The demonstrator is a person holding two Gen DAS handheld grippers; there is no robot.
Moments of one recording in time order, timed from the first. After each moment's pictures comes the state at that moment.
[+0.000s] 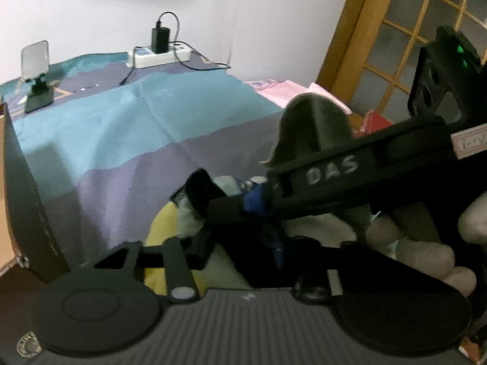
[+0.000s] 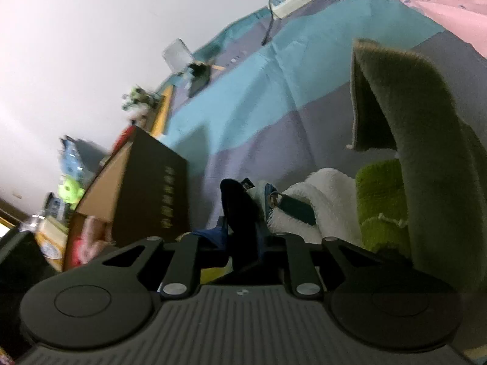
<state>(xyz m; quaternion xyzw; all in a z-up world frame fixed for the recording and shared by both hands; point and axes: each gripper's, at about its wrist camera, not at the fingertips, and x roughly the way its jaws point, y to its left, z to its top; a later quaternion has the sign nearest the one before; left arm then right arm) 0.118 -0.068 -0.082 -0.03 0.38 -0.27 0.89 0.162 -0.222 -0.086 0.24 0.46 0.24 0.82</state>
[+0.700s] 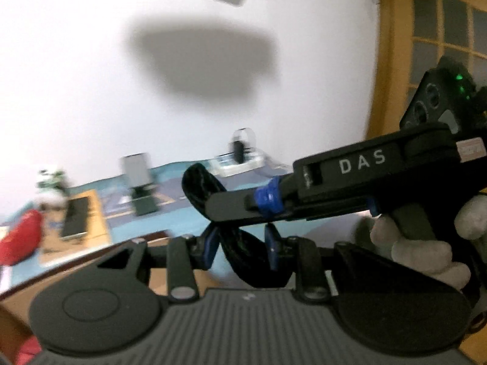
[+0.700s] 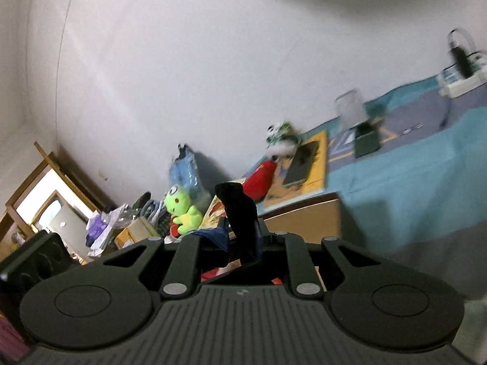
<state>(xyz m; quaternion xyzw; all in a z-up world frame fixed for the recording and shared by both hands) 0.077 0.067 0.046 0.01 0.23 -0.16 0.96 0.179 -0.079 0.025 0.23 0.33 0.43 0.81</state>
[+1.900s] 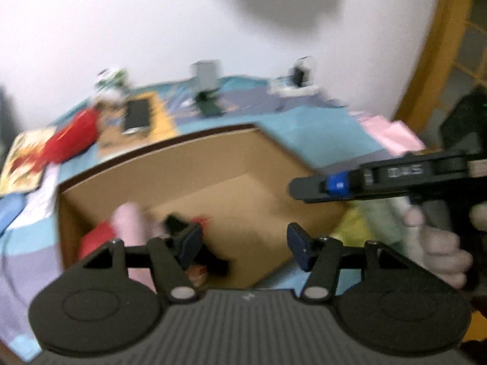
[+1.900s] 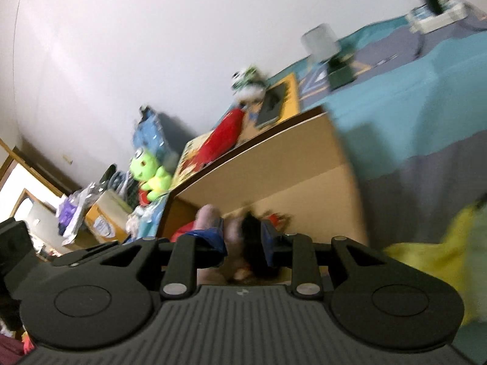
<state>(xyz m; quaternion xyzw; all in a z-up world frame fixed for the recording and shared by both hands) 0.035 0.164 0.027 -0.03 0.37 -0.13 0.92 0.140 -0.060 -0.019 0.22 0.41 0.36 0.81</state>
